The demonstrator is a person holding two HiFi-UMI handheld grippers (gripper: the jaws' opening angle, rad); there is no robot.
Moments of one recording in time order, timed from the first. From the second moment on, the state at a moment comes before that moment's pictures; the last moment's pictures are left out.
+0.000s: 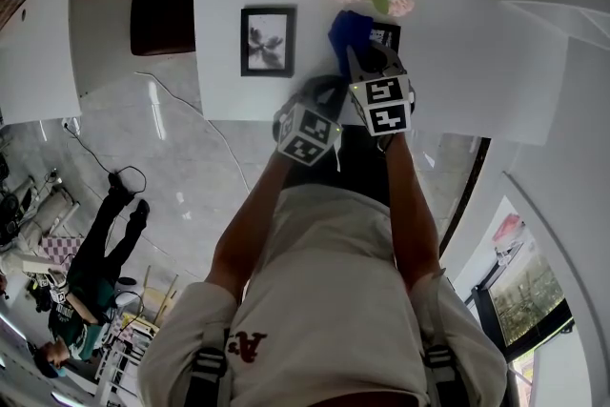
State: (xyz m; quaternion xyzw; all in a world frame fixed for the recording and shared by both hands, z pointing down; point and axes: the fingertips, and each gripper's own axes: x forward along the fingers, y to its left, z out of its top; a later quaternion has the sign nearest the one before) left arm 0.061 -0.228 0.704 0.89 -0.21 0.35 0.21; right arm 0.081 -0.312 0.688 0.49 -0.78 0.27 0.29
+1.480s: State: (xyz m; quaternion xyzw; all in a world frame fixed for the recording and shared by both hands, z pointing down) left arm 0.059 -0.229 0.704 0.88 -0.23 0.34 0.23; right arm 0.151 -0.299 0.686 0.54 -0.74 0.24 0.33
